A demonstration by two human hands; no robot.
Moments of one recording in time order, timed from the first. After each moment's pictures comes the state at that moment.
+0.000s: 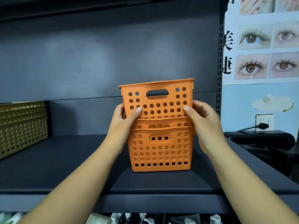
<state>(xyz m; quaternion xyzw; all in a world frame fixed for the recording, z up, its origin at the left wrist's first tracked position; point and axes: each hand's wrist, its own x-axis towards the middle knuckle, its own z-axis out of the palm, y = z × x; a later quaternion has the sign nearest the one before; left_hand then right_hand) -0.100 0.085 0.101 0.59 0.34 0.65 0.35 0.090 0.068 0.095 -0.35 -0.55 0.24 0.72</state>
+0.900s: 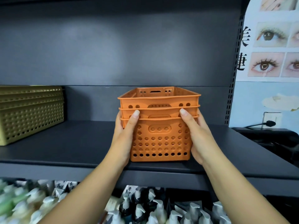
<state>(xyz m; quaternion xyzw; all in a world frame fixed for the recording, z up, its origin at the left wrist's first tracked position) -0.148 0.047 0.054 0.54 0.27 0.69 0.41 0.021 0.029 0.068 -0.30 -0.57 0.41 0.65</state>
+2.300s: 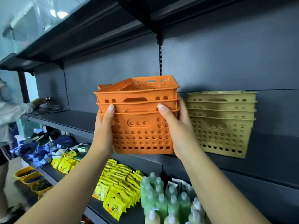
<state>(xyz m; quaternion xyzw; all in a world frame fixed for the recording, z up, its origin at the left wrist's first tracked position) -0.820 -0.025 0.078 0.43 0.37 0.80 0.18 -0.662 0.025 0.086 -0.12 -0.63 0.51 0.58</state>
